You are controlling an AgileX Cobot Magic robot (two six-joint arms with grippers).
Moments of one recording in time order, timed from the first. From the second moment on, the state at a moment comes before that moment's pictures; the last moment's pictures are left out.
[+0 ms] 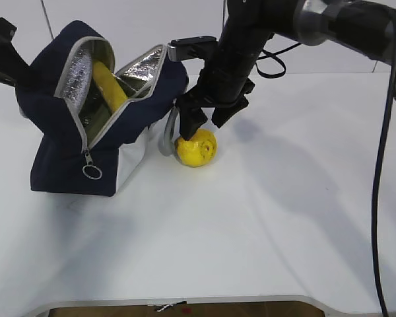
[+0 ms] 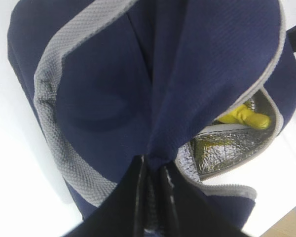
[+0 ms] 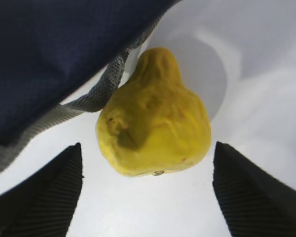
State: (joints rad) left arm 0.05 1.79 -1.52 -0.65 1.11 0.50; right arm 0.41 2.35 -2.21 0.23 1.23 -0.28
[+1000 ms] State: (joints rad) left arm 0.05 1.79 -1.52 -0.62 1.11 0.50; right arm 0.43 2.42 -2.21 0.20 1.13 -0.38
